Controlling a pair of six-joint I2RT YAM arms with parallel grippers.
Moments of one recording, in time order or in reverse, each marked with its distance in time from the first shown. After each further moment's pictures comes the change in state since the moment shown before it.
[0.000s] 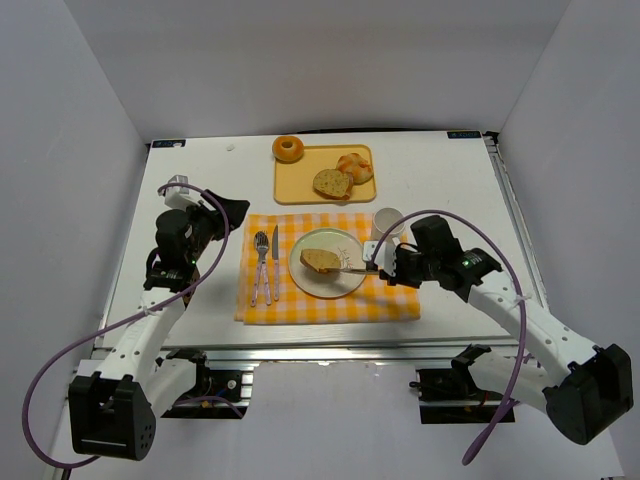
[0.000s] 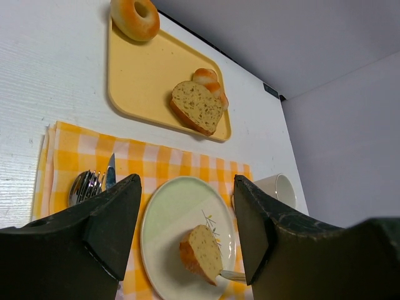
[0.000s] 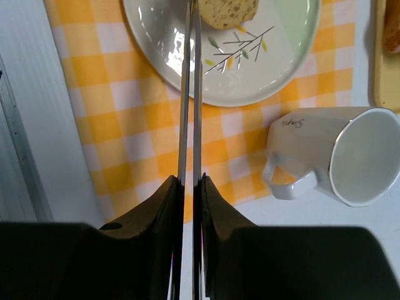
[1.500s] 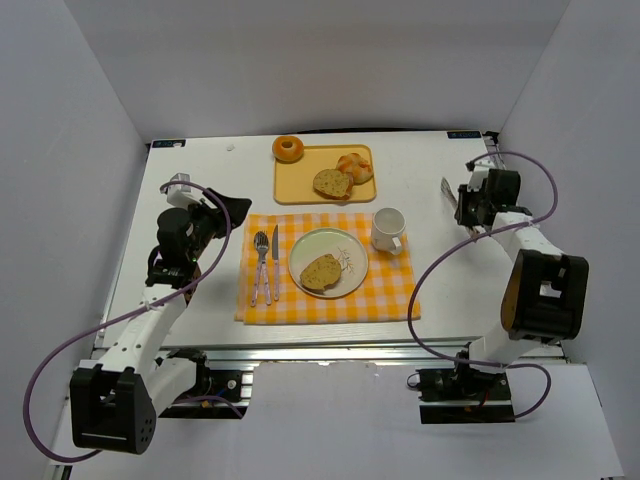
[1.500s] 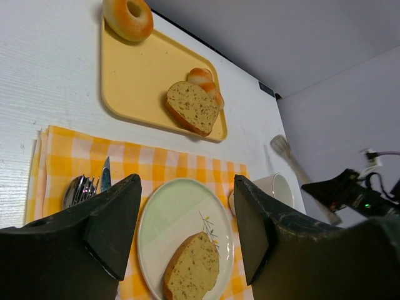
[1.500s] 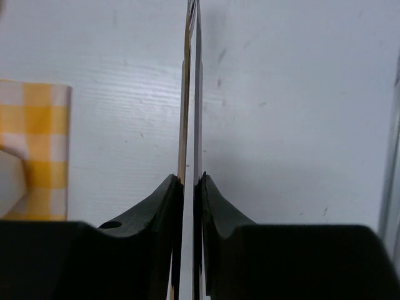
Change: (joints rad) left arm 0.000 0.032 0.000 0.045 0.020 -0.004; right arm -0.687 0.516 0.242 0.430 0.148 0.718
